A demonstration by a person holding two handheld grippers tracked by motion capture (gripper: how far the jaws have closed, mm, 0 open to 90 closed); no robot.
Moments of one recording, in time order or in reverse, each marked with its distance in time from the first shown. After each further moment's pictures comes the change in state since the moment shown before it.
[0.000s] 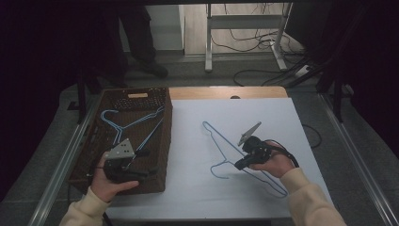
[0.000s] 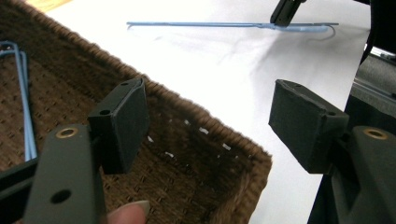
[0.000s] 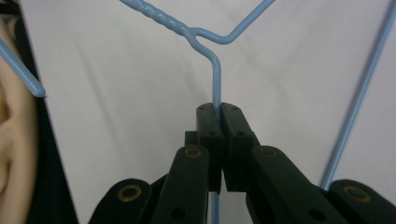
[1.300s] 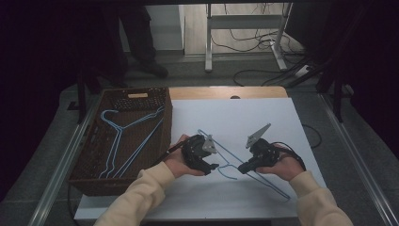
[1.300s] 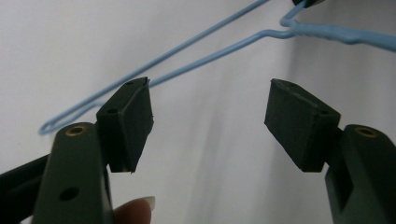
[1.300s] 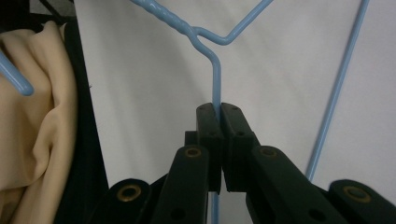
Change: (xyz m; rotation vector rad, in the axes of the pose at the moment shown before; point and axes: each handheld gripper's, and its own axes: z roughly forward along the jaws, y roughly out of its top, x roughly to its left) left arm -0.049 0.093 0.173 0.295 -0.050 0.366; right arm 0.005 -0.016 -0.016 -0.060 0.094 -0.037
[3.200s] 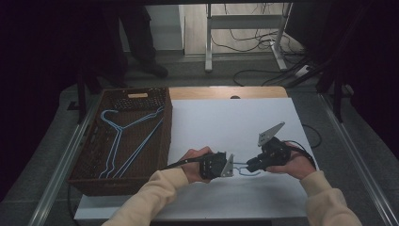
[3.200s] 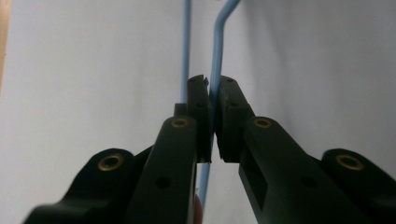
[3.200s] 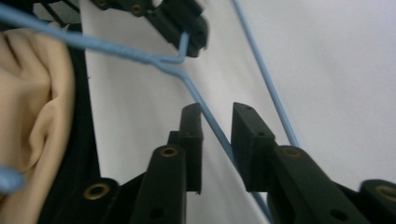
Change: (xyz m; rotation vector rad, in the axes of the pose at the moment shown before) left arm -0.042 0.022 0.028 0.016 0.065 0.415; right arm -0.010 -0.019 -0.023 -0.072 -0.021 -0.051
